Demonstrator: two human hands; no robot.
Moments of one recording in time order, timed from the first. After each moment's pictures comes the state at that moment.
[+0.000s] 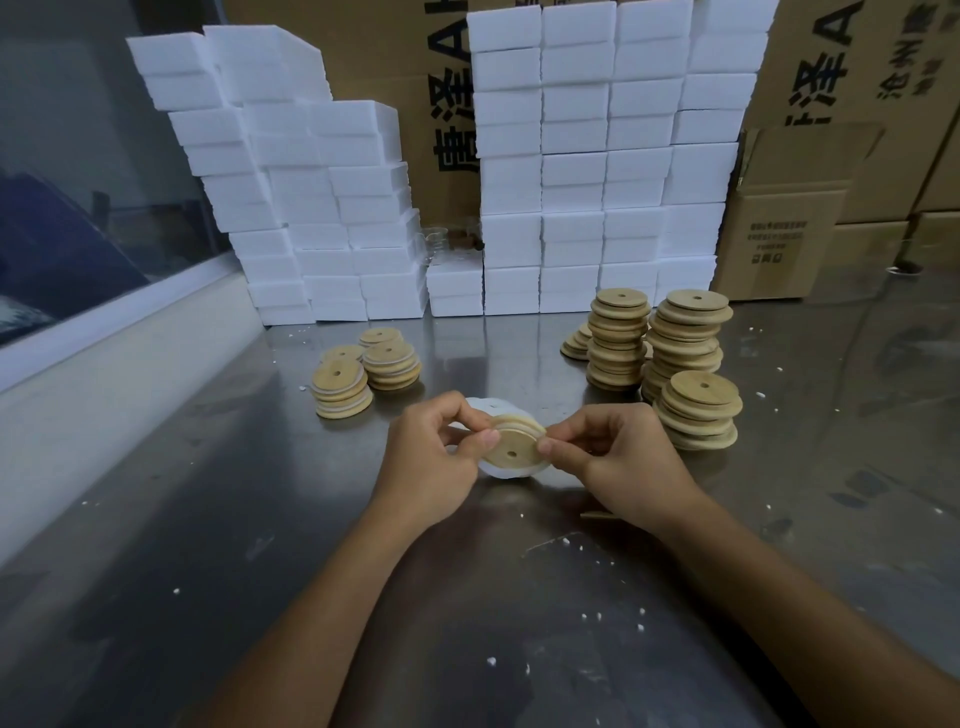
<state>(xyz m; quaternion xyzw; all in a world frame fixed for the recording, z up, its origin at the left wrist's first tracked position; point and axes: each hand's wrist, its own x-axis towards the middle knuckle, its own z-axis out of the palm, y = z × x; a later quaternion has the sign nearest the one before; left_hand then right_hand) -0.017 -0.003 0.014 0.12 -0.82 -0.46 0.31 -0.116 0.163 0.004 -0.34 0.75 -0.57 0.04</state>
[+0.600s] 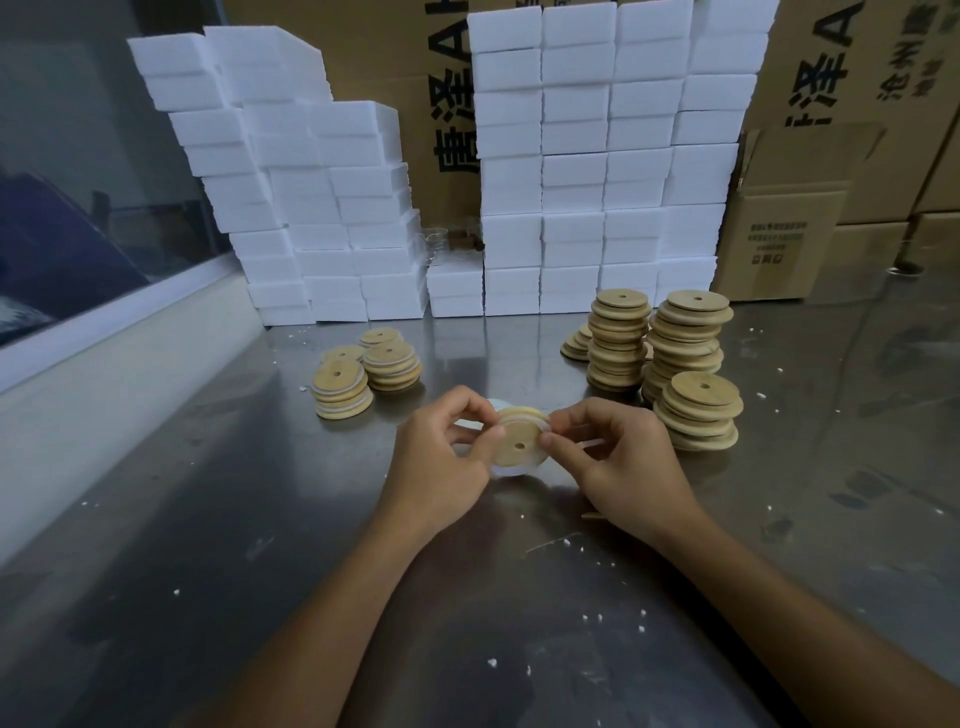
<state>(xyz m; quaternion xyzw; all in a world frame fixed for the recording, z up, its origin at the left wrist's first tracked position) -0.019 0.002 0.010 0.09 -0.82 -0.46 0.33 -0.110 0.163 0.001 -0.35 0.75 -0.56 -0.04</state>
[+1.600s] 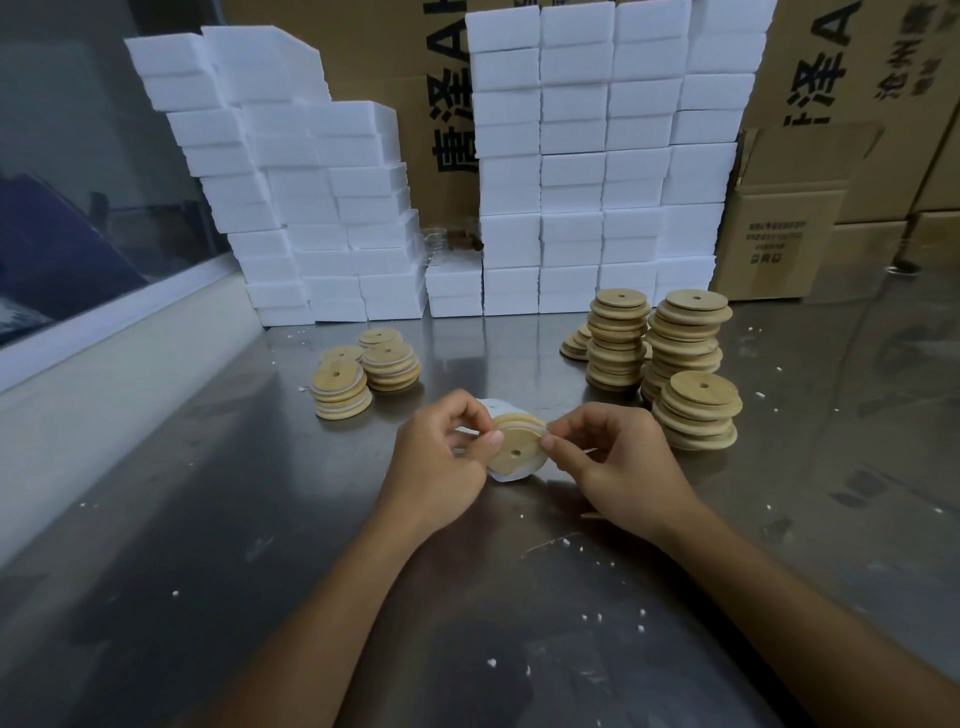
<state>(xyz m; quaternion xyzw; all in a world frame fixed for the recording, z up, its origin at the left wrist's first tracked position) -0.017 0.000 0.012 0.11 -0.83 -0.46 0.30 -0.112 0.163 0.002 -0.35 0.77 -0.54 -0.01</state>
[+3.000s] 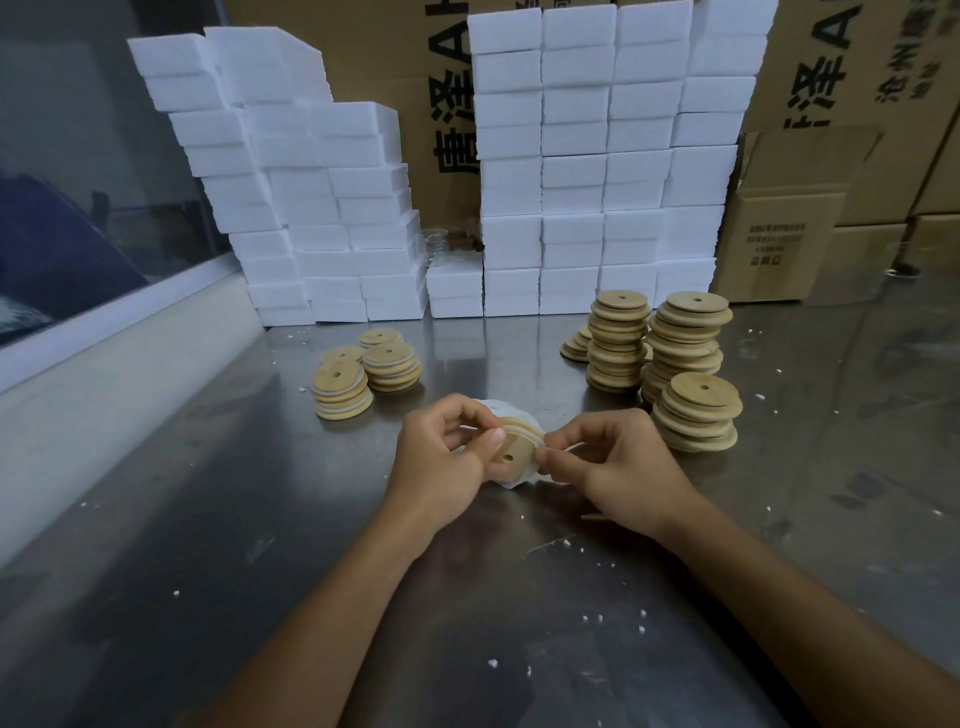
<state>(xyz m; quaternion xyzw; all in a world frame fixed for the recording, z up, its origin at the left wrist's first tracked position) -0.020 0.007 0.010 0.13 -0.73 -0.59 0.31 -0.114 0.164 0.003 -0.34 0.74 -0.57 0.07</state>
